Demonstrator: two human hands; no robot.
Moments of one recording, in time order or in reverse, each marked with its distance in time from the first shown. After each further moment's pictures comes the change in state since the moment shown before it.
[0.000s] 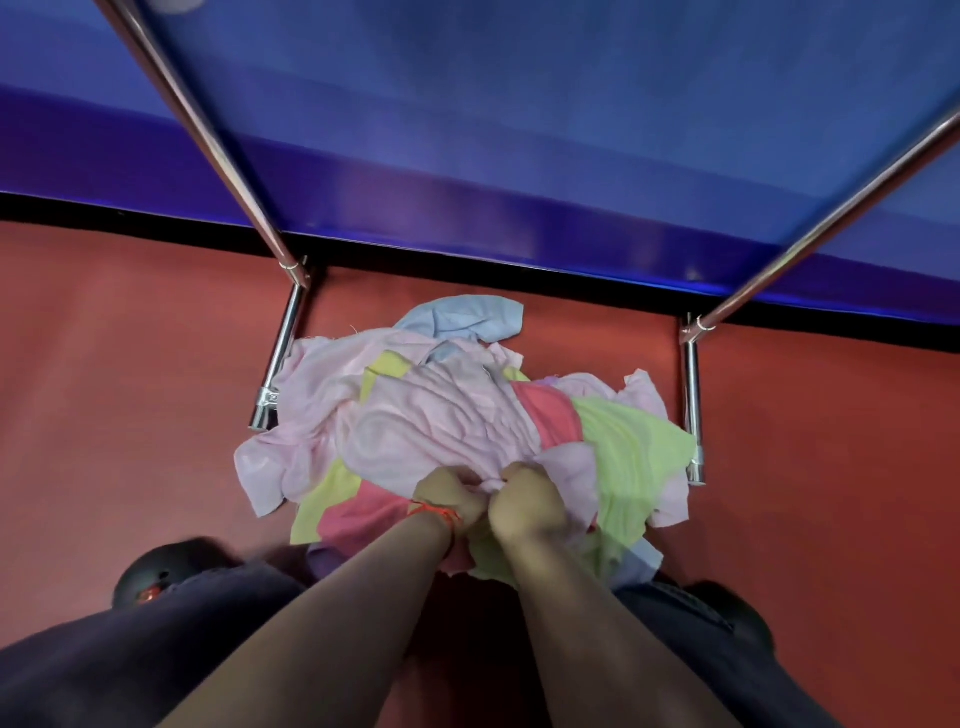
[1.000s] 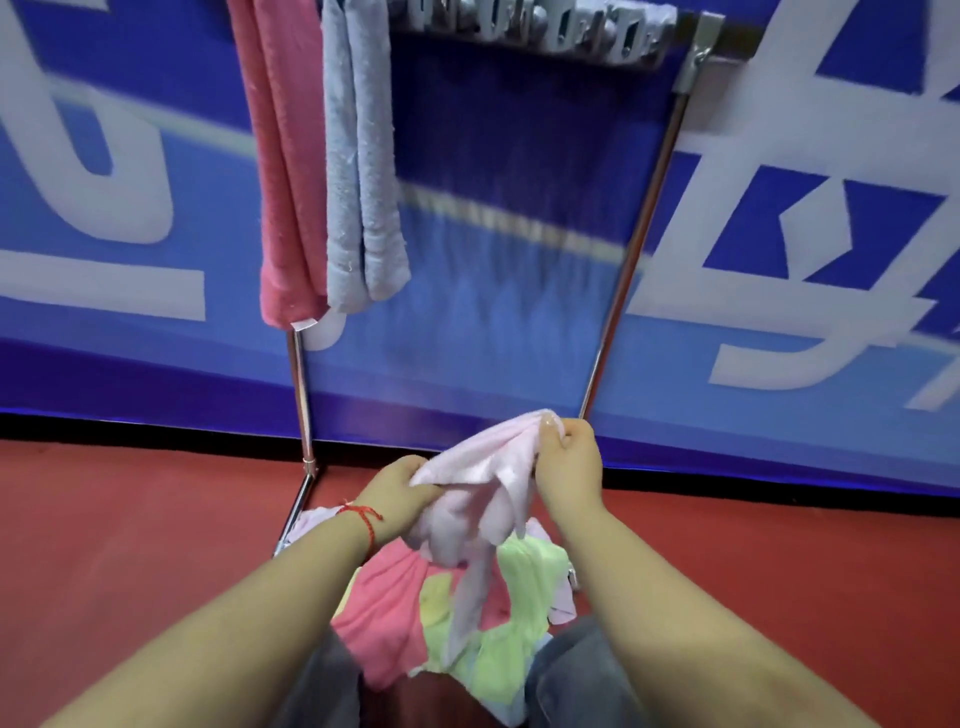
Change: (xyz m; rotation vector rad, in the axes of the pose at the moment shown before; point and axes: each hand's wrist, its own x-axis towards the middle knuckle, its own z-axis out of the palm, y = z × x) left_hand -0.335 0.058 -0.126 -0.238 0.210 0.688; right_hand -0.311 0.006 -0.217 0.936 0.715 -0.353
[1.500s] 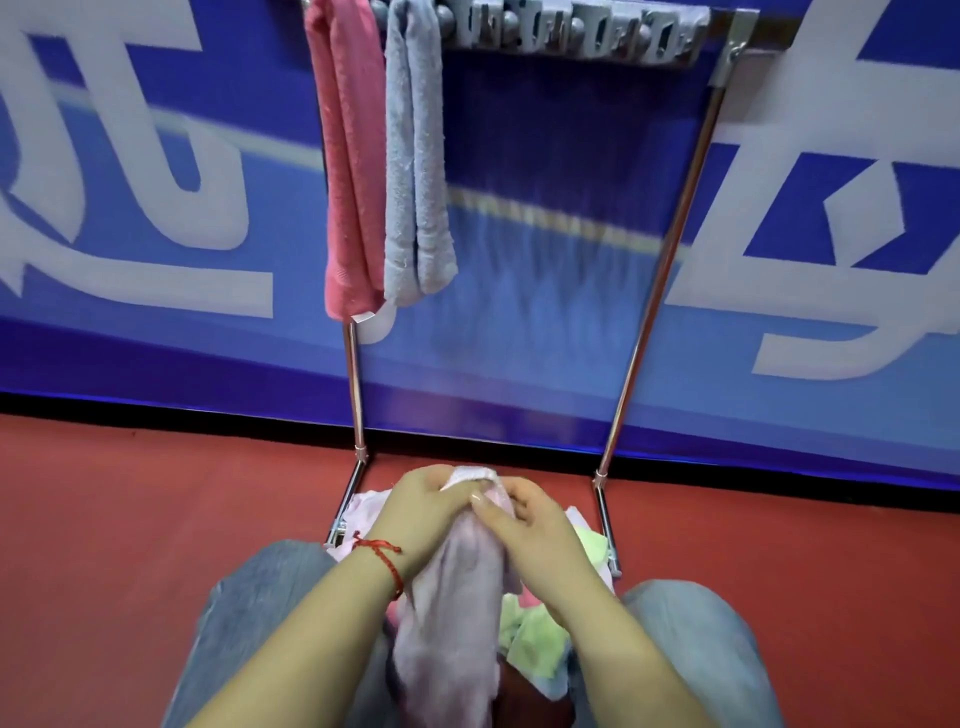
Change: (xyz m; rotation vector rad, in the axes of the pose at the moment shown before) left_hand -0.088 0.014 -0.005 -0.324 0.148 0.030; right_hand -0.123 -0.002 0.006 0.219 -0.565 -0.036
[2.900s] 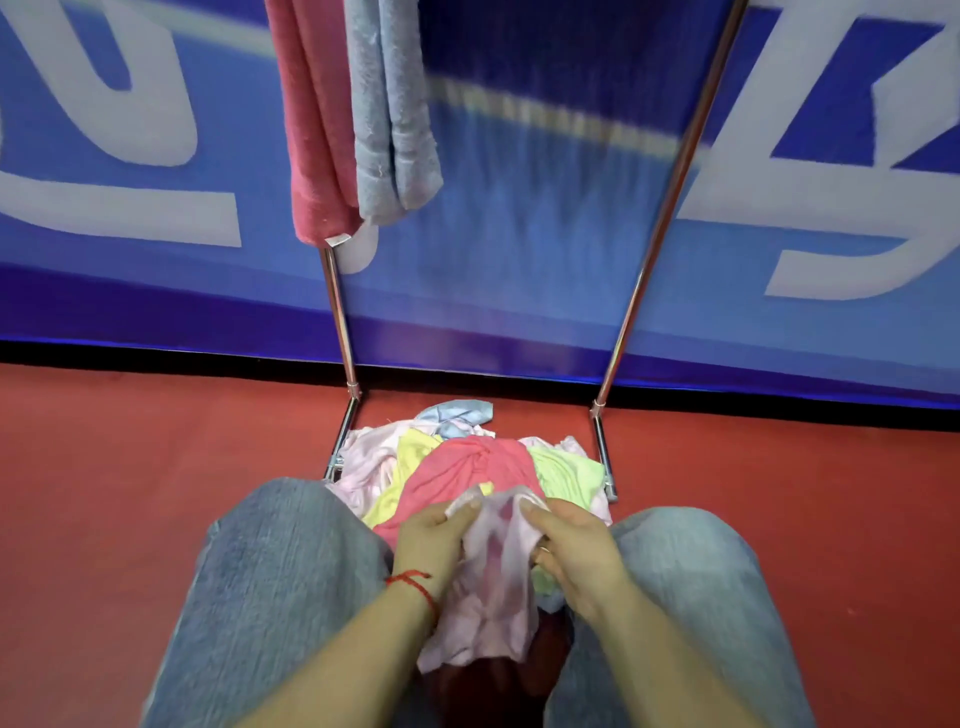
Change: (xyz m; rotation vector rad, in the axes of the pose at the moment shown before) left_hand -0.019 -0.091 0.039 -0.083 0.176 -0.373; right_hand -0.008 0.095 -0.027 0.418 0.191 0.520
